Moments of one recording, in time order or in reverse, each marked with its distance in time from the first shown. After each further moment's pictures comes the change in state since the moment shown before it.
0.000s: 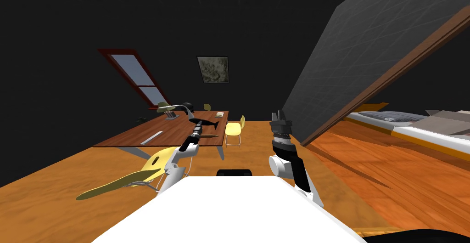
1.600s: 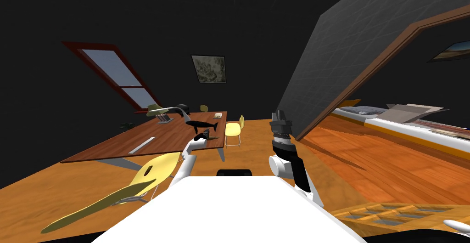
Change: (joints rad) left arm -0.211 -0.028 -0.021 0.324 0.008 0.382 0.040; right arm 0.000 0.000 0.000 0.000 0.000 0.000 0.000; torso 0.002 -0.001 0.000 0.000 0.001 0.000
